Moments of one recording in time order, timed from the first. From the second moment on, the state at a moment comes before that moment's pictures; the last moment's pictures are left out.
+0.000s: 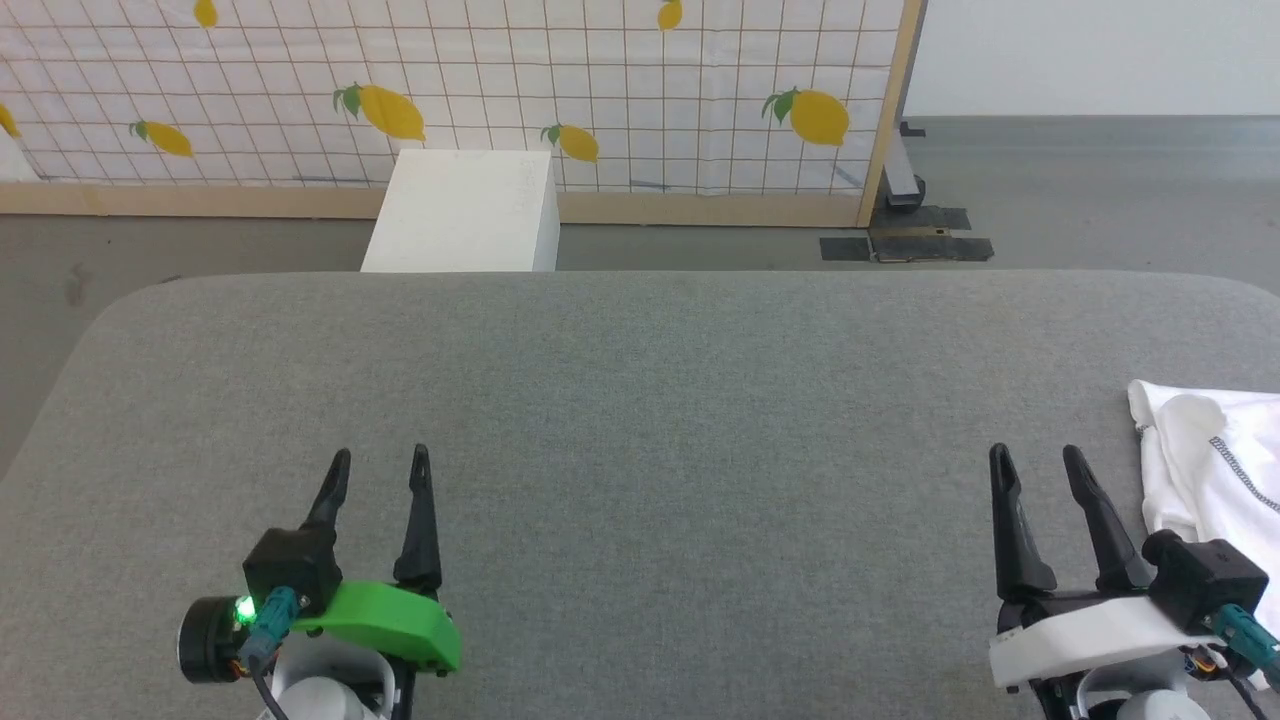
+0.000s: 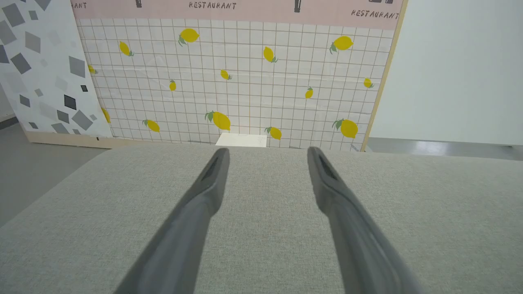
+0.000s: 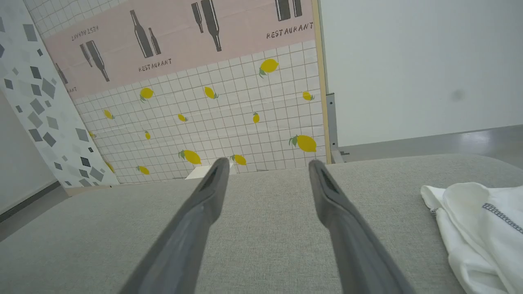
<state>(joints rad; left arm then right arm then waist) -0.08 0.08 -0.05 0.21 -0.15 -0.01 -0.25 0.00 -0.05 -0.03 0.15 0.25 0.13 -0.26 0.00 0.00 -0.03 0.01</state>
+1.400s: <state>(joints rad) -0.07 0.08 -0.04 0.16 -0.13 -0.01 -0.18 0.00 -0.05 -0.03 0.12 0.19 0.13 -0.19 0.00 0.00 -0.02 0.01</state>
